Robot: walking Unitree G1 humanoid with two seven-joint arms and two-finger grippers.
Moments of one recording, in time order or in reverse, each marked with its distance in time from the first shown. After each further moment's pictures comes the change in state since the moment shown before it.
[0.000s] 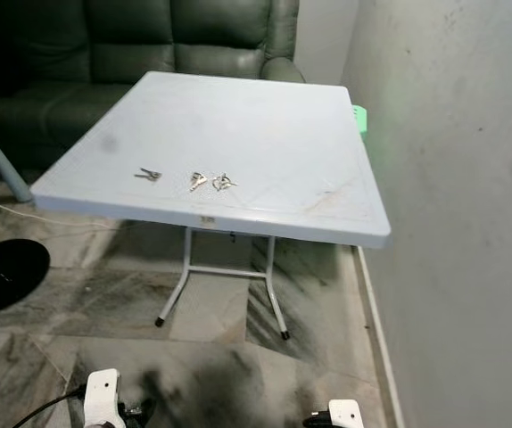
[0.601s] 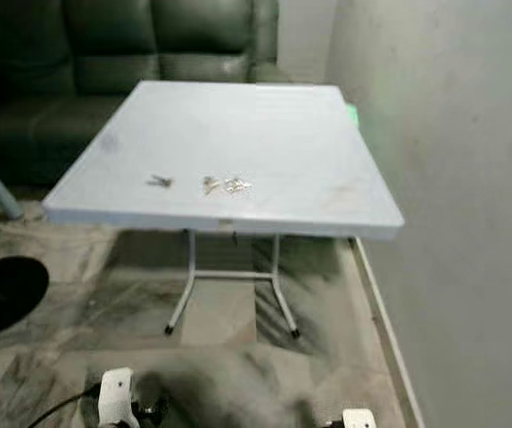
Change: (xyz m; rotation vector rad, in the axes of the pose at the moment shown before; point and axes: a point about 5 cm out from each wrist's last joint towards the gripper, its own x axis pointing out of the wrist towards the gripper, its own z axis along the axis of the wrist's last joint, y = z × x) left arm -0.002 0.003 -0.005 -0.008 0.018 0.008; right arm 0.000 -0.002 -0.001 0.003 0.004 -0.006
